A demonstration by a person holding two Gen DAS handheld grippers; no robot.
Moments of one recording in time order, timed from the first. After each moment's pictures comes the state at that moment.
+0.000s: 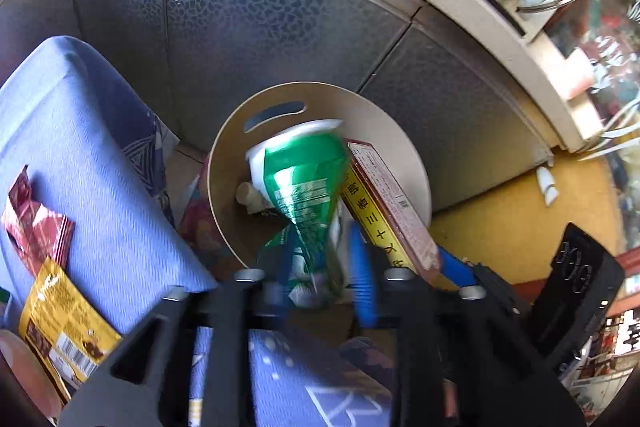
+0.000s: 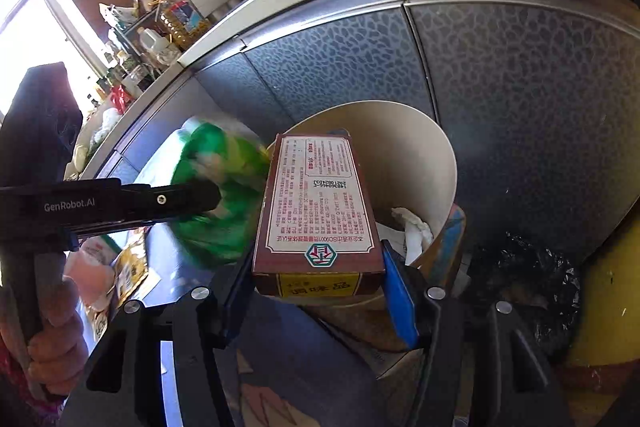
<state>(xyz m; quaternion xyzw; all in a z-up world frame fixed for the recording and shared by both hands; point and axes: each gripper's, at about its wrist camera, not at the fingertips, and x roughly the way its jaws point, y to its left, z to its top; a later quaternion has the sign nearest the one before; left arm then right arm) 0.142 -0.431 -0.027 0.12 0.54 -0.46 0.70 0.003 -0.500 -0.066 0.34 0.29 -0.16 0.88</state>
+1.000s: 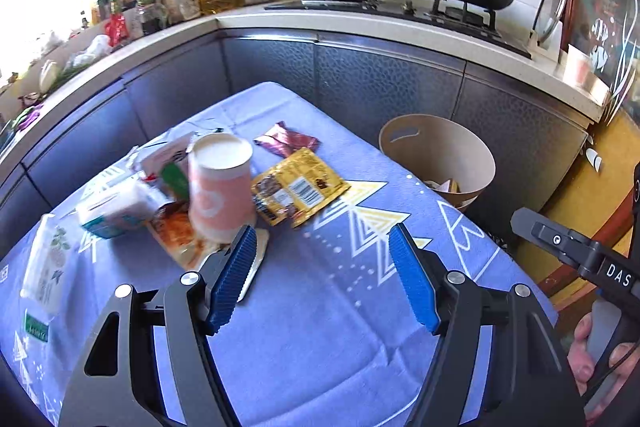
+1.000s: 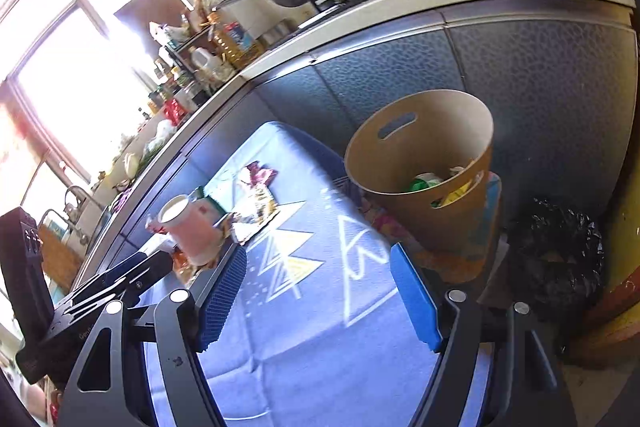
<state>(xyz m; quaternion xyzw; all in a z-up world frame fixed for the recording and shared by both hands) 0.020 -0.188 0.041 0.14 0.34 -0.33 0.87 -0.073 -0.367 -0.017 0.35 0.22 -0.12 0.90</state>
